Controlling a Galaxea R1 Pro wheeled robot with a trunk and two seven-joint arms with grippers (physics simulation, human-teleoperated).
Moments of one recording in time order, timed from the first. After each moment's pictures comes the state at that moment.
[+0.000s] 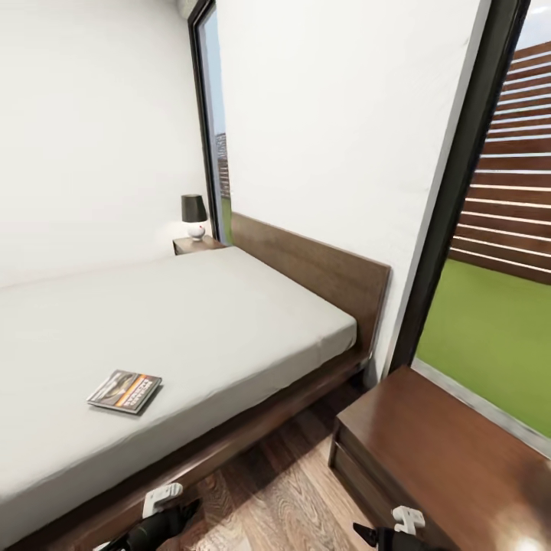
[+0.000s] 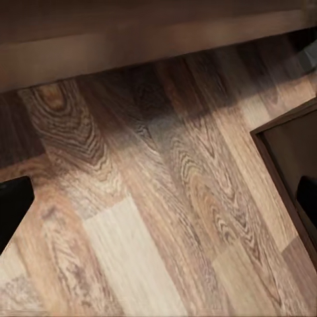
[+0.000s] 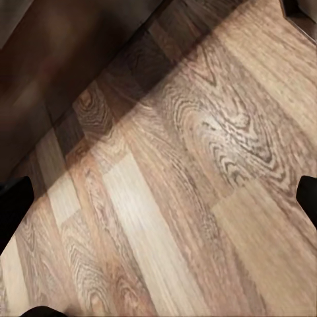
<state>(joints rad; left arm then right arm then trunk) -0.41 0.08 0.30 -0.28 0.10 0.00 -0.51 -0.46 -0.17 -0.03 -0.10 -0.28 0.00 0.70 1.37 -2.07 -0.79</state>
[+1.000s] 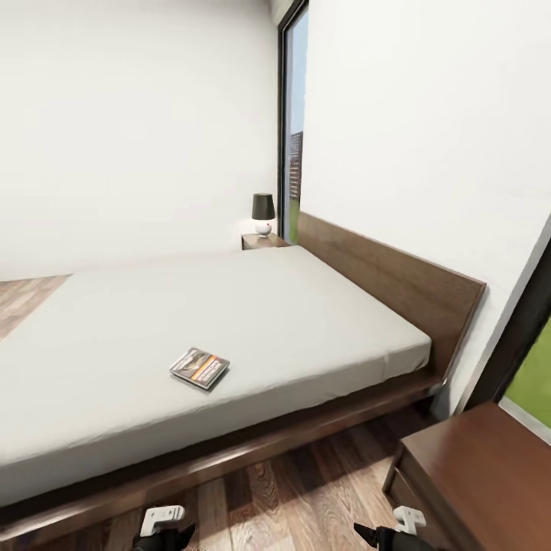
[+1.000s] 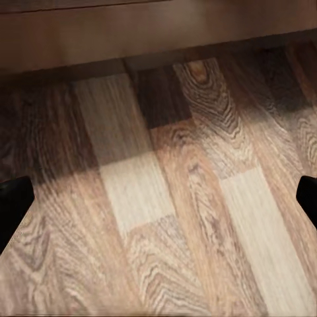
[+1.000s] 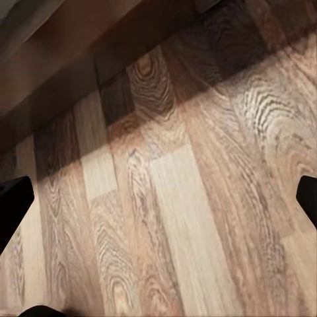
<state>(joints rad) -0.41 0.08 0.26 -0.18 -0.07 -0.14 -0.36 -0.46 -0.17 -0.02 -0.10 -0.27 0.00 0.70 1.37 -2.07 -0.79</state>
